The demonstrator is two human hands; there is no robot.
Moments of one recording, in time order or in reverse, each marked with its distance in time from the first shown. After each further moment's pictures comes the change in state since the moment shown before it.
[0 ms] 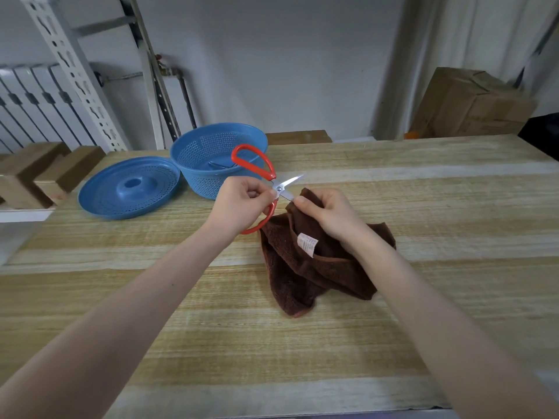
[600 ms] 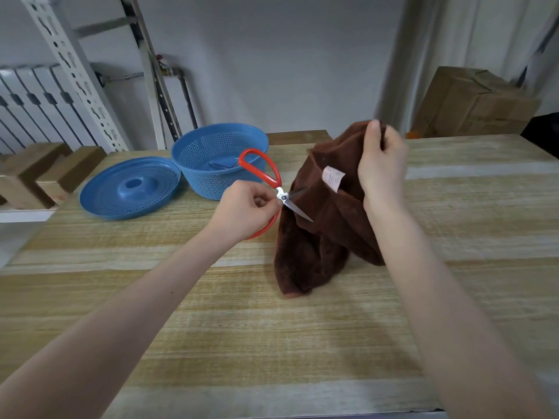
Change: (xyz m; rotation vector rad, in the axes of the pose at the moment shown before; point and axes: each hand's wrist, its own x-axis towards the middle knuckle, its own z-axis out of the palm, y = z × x) left_hand -0.002 -0.005 0.000 0.268 -0.023 0.122; right_hand 0.017 -0.052 -0.039 0.037 0.777 -0.161
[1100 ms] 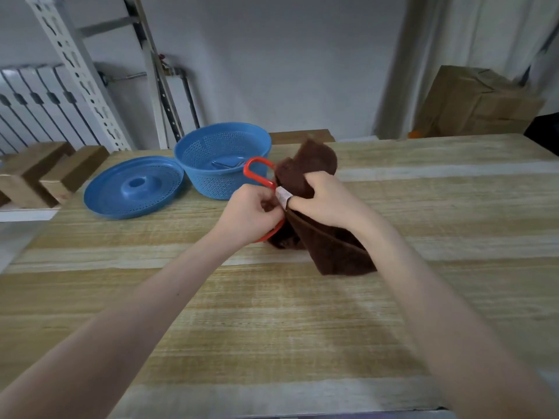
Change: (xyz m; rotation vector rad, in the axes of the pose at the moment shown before) left_hand -0.004 -0.004 0.006 -0.061 -0.021 0.054; right_hand -0.038 0.001 0.020 -0.538 -0.854 -0.150
